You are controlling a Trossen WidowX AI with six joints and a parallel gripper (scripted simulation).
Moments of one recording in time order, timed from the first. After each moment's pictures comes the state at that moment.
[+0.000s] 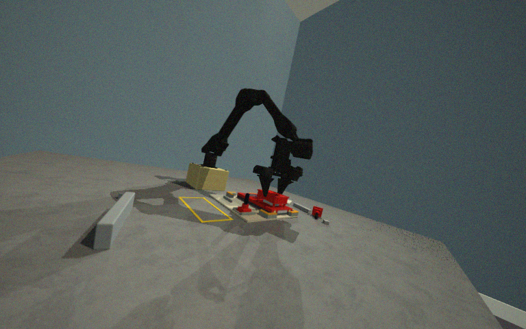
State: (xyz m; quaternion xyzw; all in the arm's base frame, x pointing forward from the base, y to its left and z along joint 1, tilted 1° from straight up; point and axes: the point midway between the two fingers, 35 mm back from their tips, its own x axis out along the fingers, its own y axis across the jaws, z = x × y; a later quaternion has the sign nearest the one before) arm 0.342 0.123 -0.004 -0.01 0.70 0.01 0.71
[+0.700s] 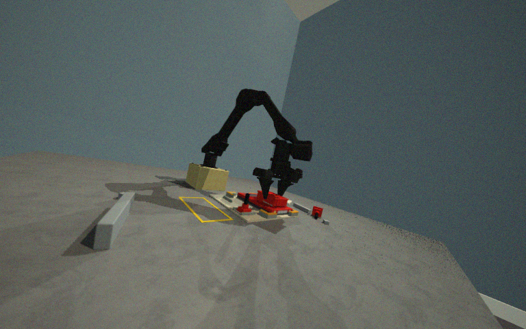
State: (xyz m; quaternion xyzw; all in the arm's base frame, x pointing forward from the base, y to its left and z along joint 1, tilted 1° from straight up) arm 0.344 0.124 -0.012 -0.01 0.70 0.01 0.72
